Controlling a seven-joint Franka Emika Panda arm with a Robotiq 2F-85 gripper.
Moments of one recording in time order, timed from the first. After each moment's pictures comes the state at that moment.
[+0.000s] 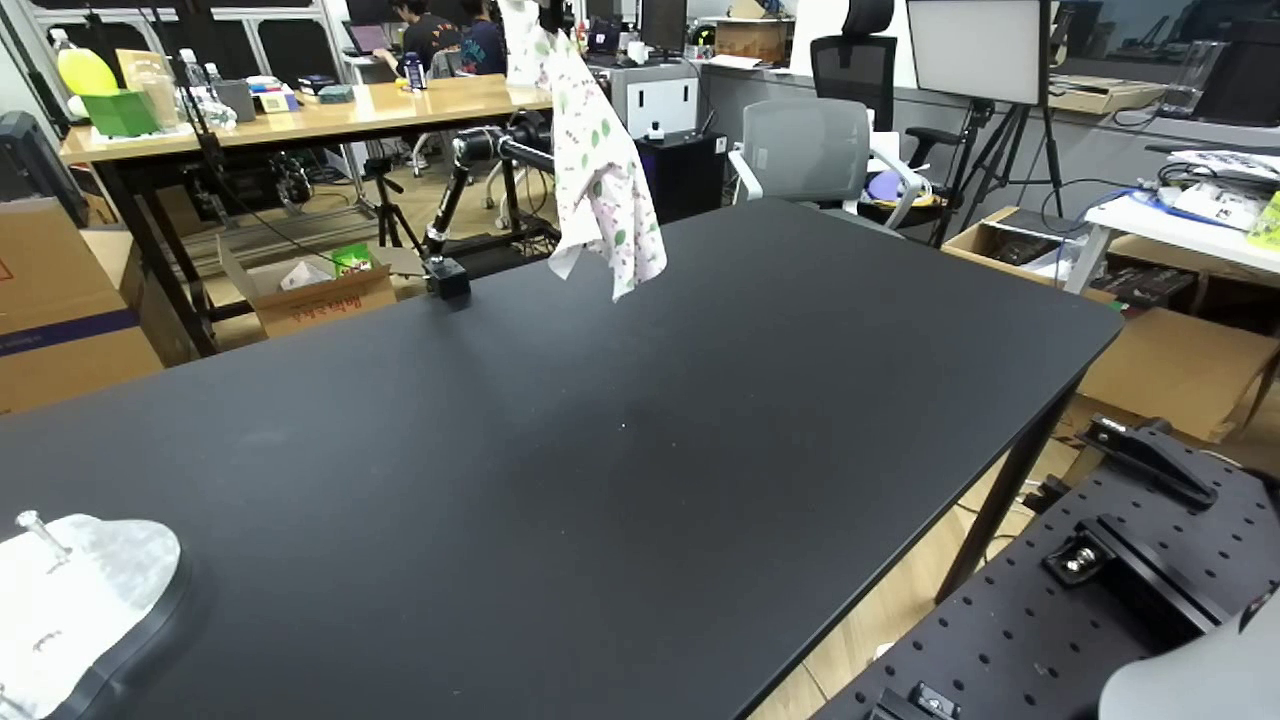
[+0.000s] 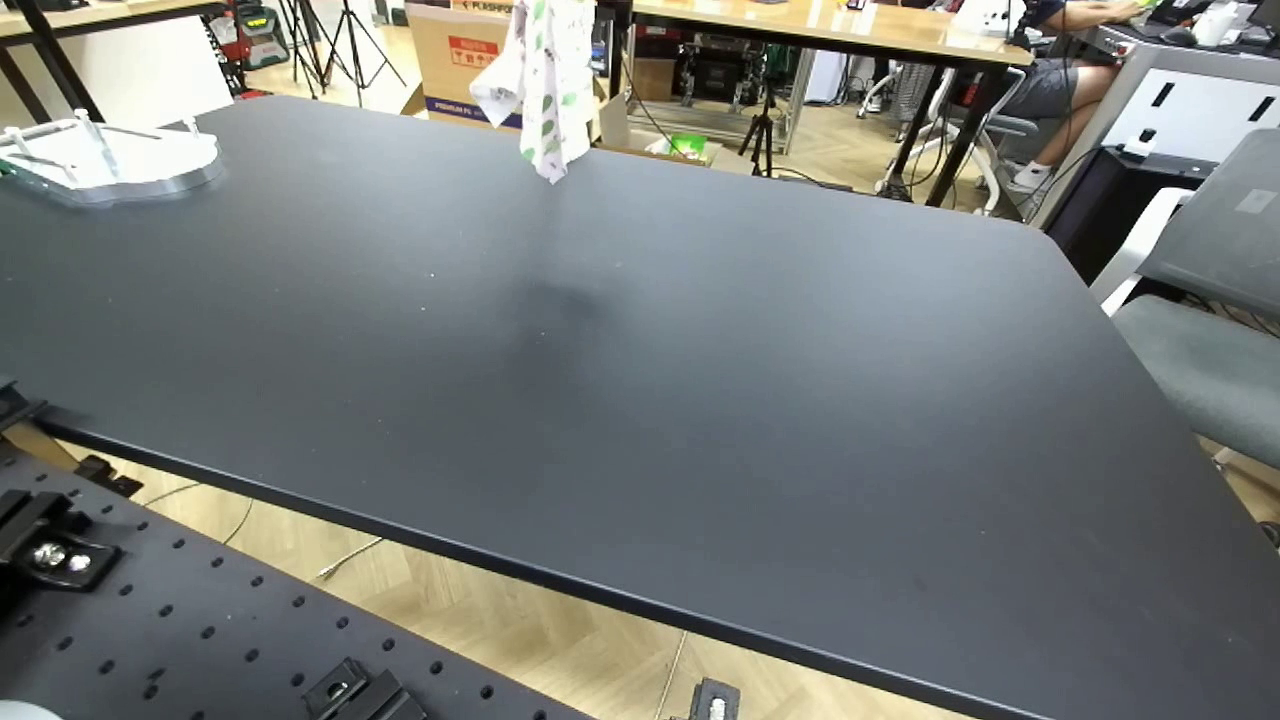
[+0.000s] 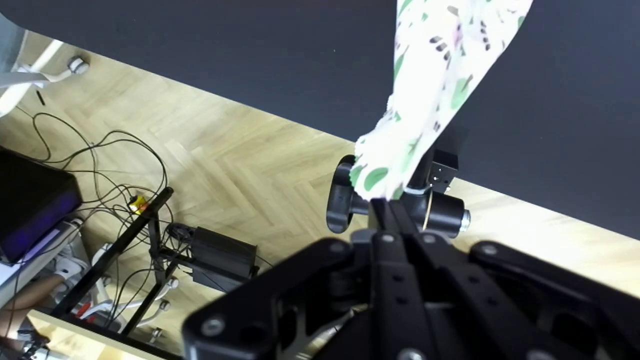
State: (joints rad) arm 0.06 0.15 0.05 -1.88 -0.24 2.44 -0.12
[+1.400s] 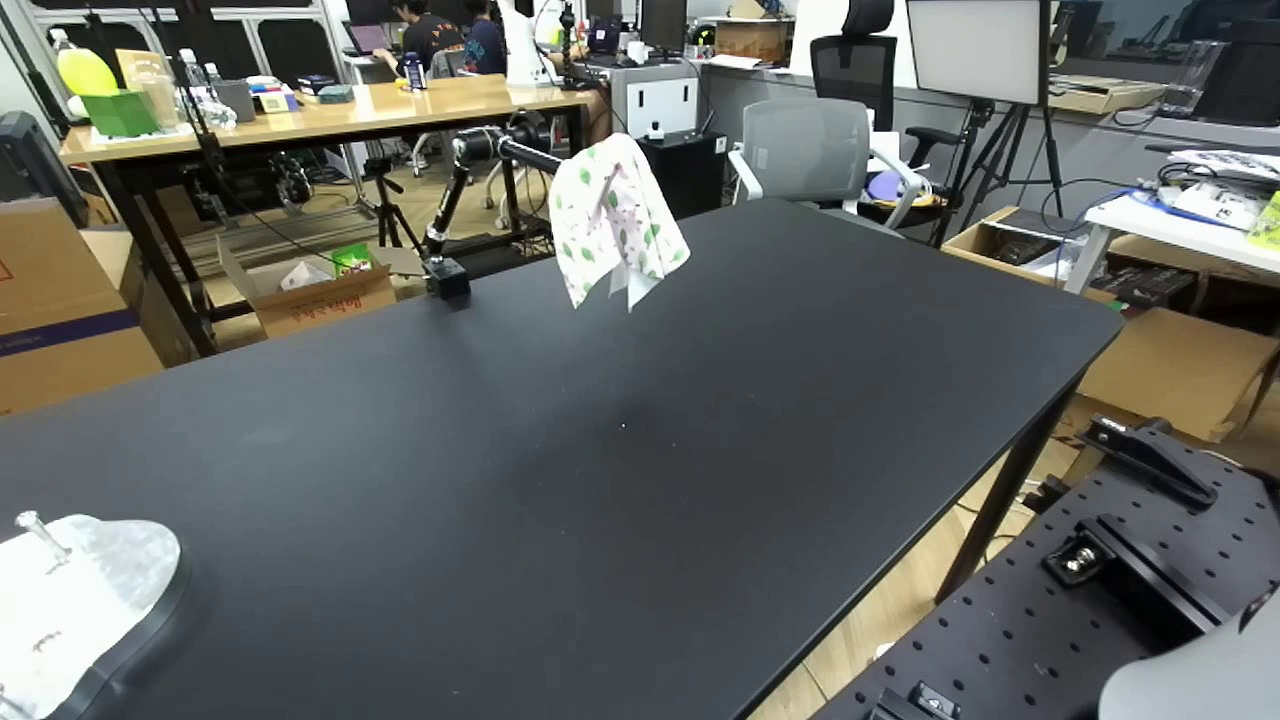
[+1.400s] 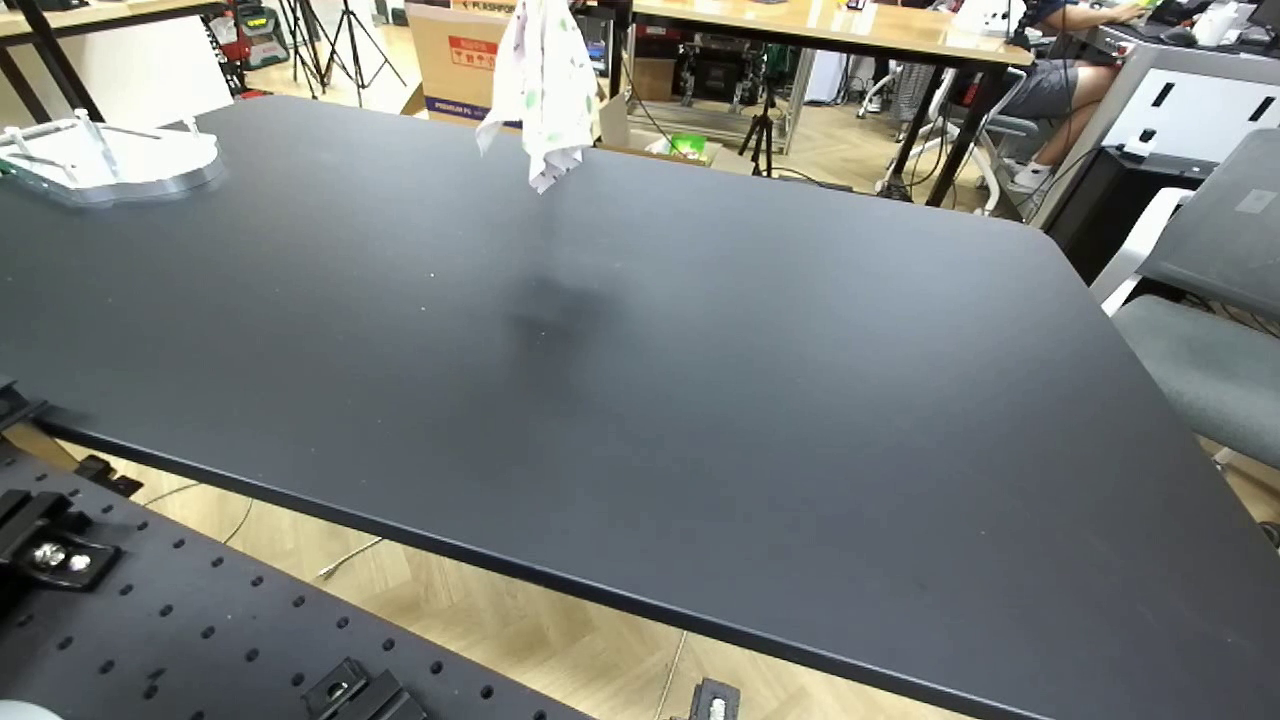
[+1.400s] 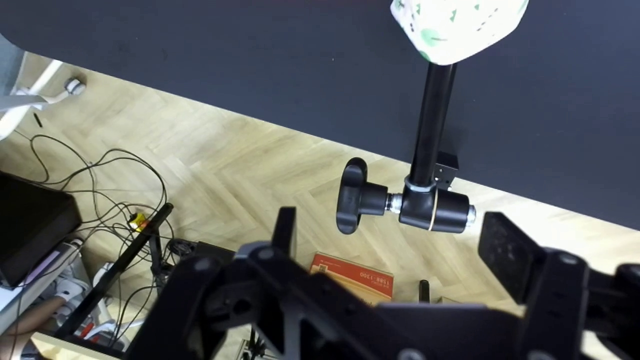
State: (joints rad) arm 0.05 0.14 0.04 -1.84 -0.19 2.36 -0.13
